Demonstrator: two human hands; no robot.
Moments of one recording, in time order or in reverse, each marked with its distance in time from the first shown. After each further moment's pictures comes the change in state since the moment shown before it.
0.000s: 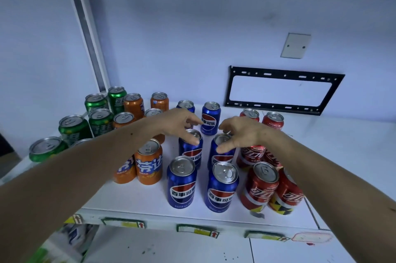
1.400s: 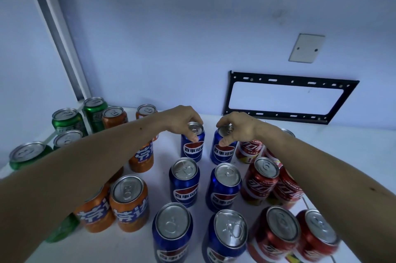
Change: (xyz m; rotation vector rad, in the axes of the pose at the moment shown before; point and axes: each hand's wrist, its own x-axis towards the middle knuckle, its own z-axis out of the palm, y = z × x) left_hand 0.113 -0.035 -0.034 0.125 0.000 -0.012; right_hand 0.112 0.047 -0.030 -0.035 0.028 -0.001
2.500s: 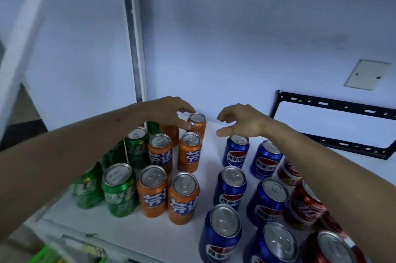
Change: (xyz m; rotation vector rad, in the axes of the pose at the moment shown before) left_hand -0.129 -0.080 -0.072 0.080 0.182 -0.111; right_hand 0.014 -0.126 -0.020 0.046 0.064 -0.248
